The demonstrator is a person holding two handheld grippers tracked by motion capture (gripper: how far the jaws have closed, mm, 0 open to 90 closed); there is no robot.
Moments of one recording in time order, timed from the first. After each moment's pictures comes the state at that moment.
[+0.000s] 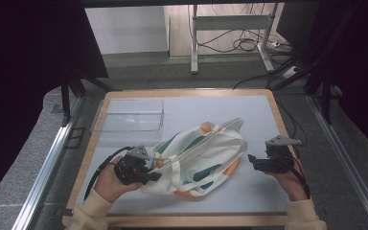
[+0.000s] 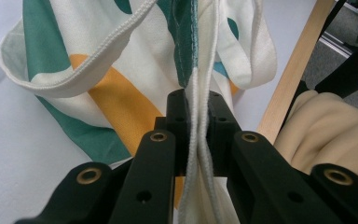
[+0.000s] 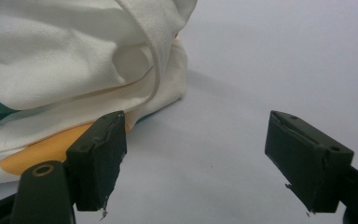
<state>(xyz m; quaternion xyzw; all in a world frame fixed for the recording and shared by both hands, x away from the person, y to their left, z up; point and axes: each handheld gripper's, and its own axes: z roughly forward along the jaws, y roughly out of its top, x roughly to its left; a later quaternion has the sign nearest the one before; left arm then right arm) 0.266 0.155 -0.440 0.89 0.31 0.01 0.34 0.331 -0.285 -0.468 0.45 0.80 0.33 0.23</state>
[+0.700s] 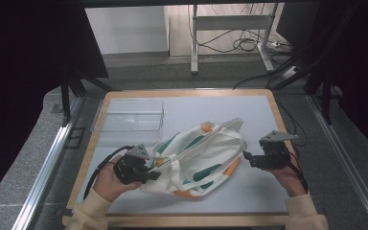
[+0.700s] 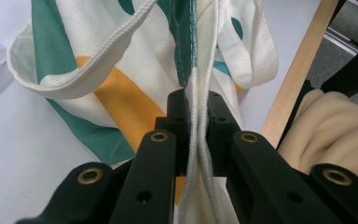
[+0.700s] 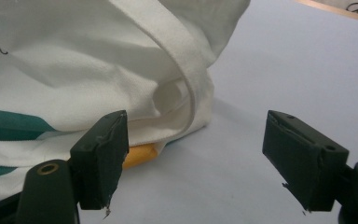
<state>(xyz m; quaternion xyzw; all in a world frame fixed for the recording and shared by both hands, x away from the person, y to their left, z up) 0.266 0.155 -0.437 0.89 0.31 0.02 0.34 0.336 -0.272 -0.452 0.40 0.82 0.36 0.21</state>
